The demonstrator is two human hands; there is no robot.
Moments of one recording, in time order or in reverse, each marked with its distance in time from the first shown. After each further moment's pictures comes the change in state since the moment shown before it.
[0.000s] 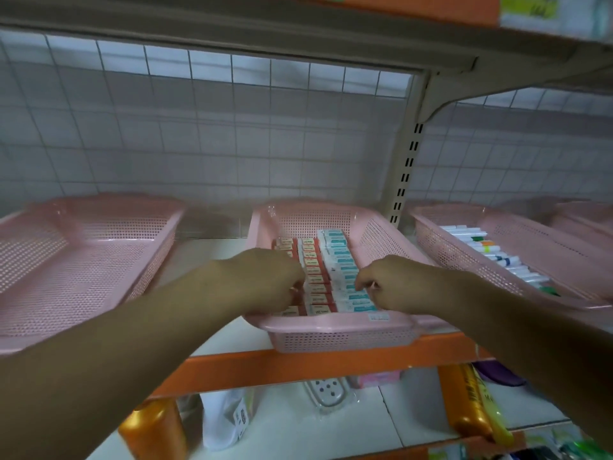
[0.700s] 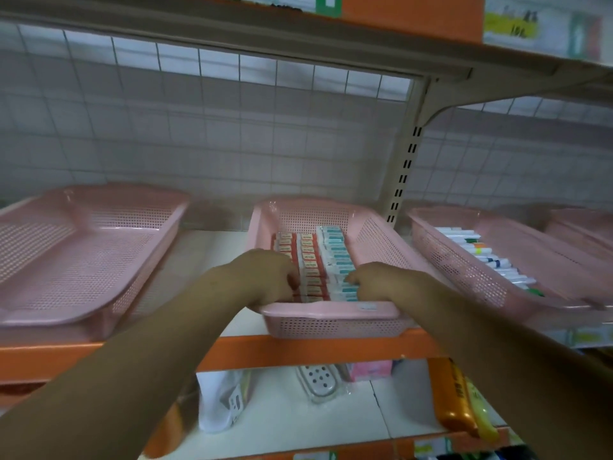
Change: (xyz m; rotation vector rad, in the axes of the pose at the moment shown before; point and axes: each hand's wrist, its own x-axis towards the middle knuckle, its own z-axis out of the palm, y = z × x) left_hand 0.005 0.003 0.016 -0.148 -0.008 -0.100; right_hand 0.032 0.001 0.019 -0.066 -0.111 0.086
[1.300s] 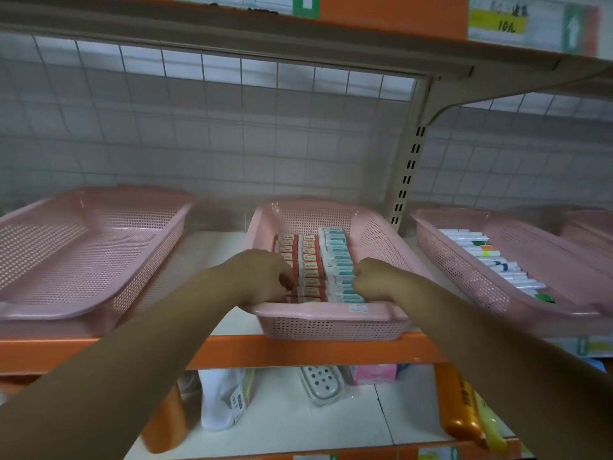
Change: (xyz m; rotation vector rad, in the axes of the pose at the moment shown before) left_hand -0.002 0.001 0.000 -0.032 -0.010 -0.036; right_hand -0.003 0.006 -0.002 0.411 0.056 0.053
